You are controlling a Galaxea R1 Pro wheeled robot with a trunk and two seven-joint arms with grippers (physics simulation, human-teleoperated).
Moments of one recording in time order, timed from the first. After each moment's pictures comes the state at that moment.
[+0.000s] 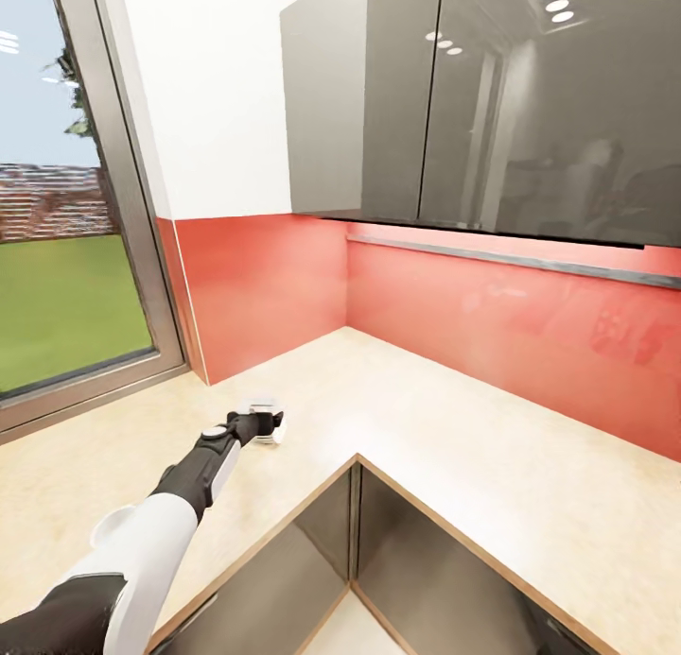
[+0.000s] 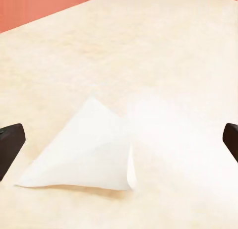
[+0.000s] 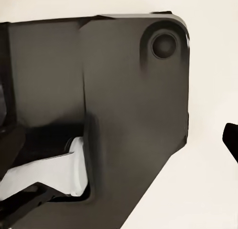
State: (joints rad) left arm -0.86 -0.06 0.08 -0.53 -0.08 0.18 -0.11; right arm -0.01 0.06 0.00 -0.05 -0.06 -0.07 0.02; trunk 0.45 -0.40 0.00
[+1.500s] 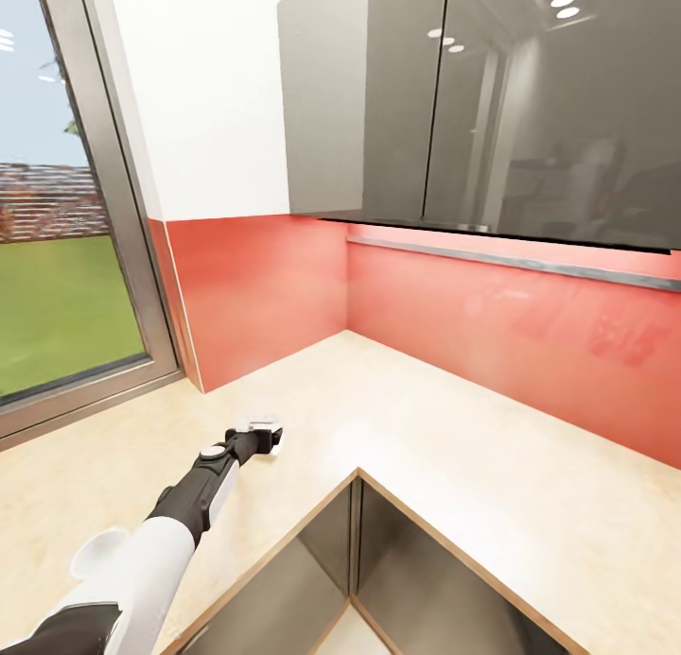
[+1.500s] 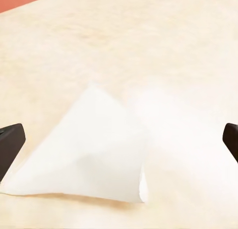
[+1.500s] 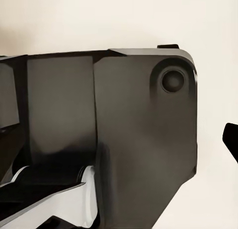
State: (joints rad) left arm -0.78 -0.06 0.08 -0.55 -0.09 0.17 -0.10; right arm -0.01 0.08 0.00 -0.13 -0.06 -0.08 0.01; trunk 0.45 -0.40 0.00
